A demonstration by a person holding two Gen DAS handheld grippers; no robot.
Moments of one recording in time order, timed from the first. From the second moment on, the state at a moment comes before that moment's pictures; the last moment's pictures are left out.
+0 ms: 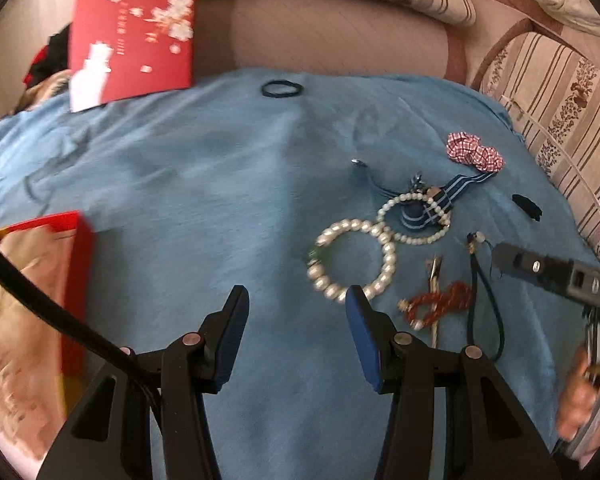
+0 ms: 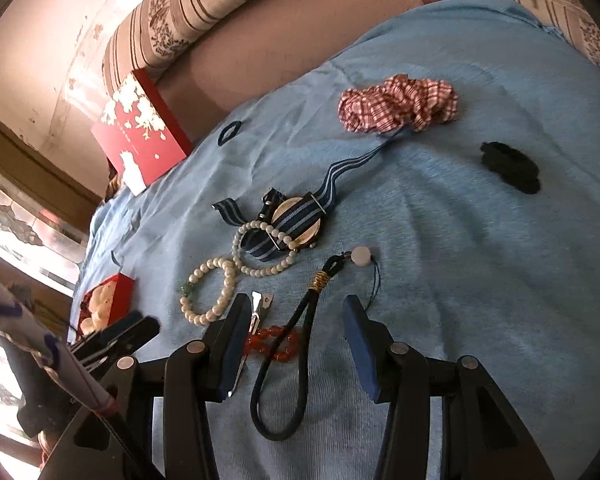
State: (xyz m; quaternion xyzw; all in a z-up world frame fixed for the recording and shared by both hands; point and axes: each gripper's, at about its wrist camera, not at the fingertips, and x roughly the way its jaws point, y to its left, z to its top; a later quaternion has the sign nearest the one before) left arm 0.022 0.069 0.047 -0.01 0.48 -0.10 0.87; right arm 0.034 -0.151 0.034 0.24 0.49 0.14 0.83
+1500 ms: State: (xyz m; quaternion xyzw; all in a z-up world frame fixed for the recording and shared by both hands) left arm -0.072 0.183 0.140 -0.10 0.43 -0.06 0.89; right arm -0.006 -0.106 0.078 0.17 0.43 0.16 0.87
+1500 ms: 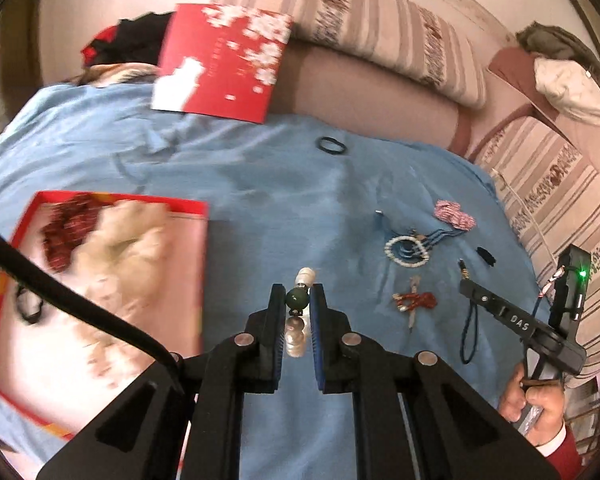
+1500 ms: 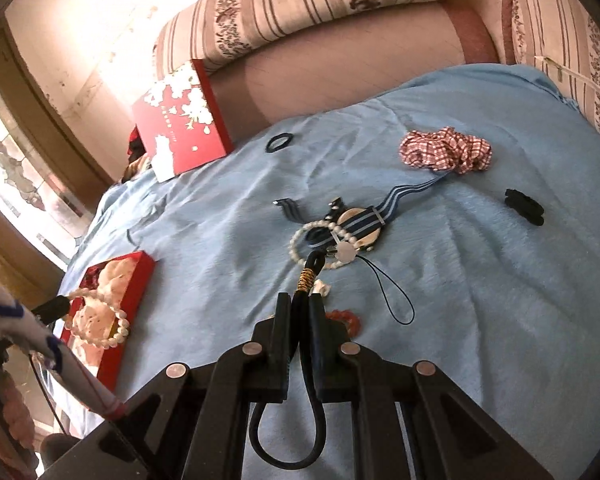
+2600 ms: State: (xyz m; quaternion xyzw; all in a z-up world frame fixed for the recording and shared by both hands) left arm -0.142 0.383 0.101 -0.21 0.41 0.14 0.87; right arm -0.084 0.093 0.114 0.09 0.45 0.32 0.83
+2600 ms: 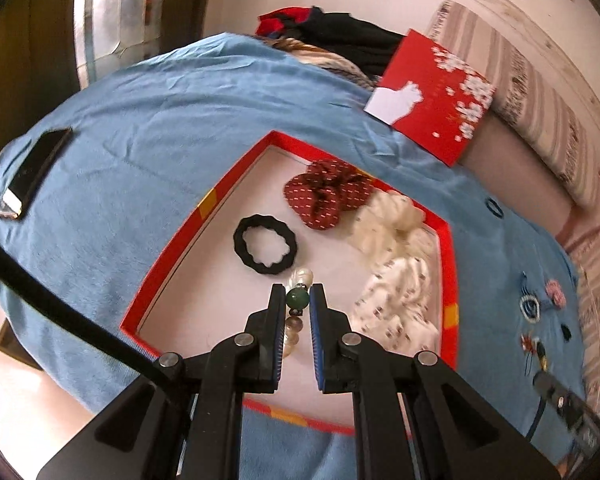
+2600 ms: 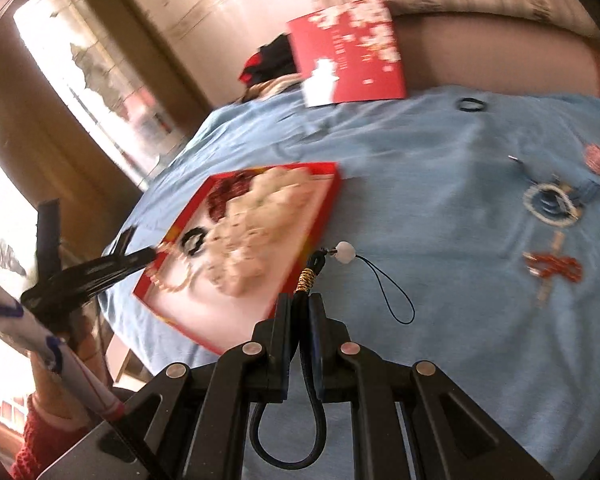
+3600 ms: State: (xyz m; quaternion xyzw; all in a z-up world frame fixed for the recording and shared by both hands) left arm -0.140 0.444 0.075 -0.28 0.39 0.20 0.85; right arm -0.033 0.295 0.063 0.05 0.52 0.38 0.76
